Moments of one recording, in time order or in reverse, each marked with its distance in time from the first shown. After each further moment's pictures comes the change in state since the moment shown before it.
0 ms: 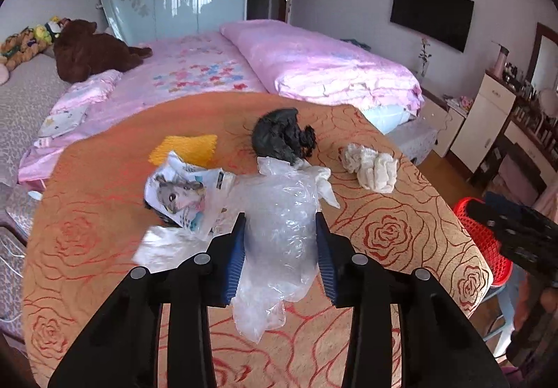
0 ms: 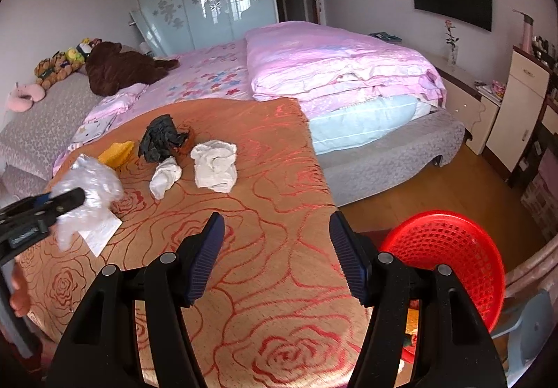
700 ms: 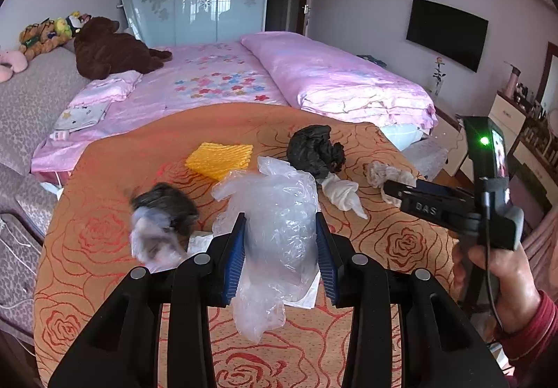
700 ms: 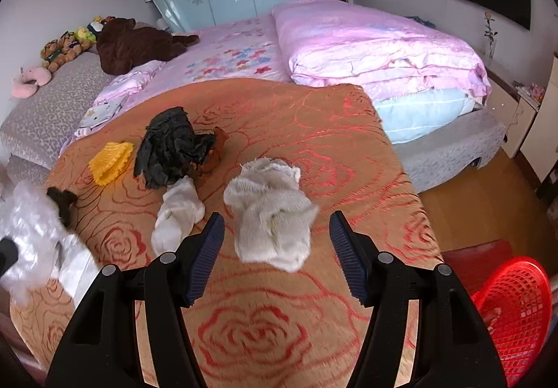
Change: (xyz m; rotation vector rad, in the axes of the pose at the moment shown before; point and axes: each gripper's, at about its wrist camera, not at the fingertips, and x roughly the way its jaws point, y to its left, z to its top) left arm -0.010 0.031 0.002 -0.060 -0.041 0.037; right arm 0.115 0.055 0.046 -0.039 0.099 0.083
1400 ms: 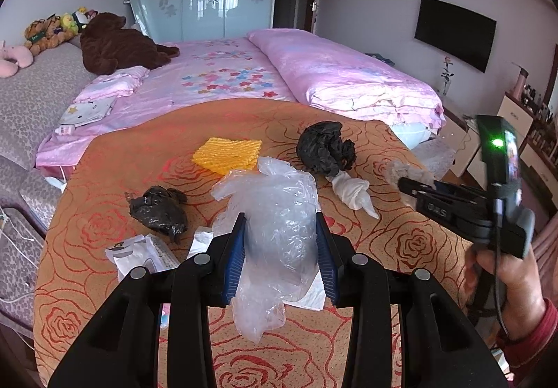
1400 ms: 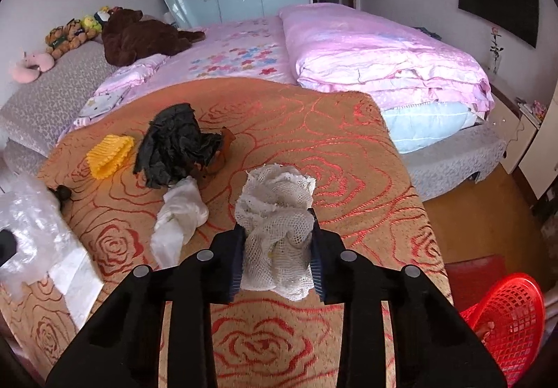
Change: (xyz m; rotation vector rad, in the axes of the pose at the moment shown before) left arm 0.007 0.005 -0.002 -0.016 0.009 0.027; right arm -0.002 0.009 -0.001 -0.063 -0.020 -0.014
